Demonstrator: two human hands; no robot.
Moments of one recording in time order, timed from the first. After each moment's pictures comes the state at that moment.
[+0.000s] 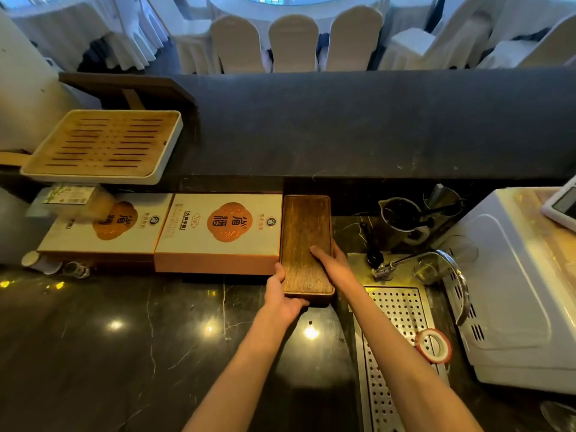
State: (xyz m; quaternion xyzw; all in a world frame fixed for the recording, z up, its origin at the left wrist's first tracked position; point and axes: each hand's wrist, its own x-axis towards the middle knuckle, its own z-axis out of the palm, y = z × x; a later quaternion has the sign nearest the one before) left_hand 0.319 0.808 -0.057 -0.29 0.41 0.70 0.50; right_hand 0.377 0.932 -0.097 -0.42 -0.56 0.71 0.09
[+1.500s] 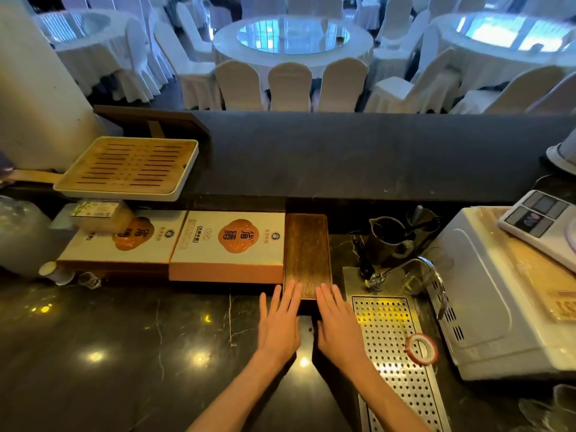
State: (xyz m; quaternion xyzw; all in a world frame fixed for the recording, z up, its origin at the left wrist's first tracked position) left_hand 0.347 0.734 -0.095 0.46 0.88 0.09 0.11; right_hand 0.463 0.834 -0.079 -0.32 -0.93 0.17 0.02
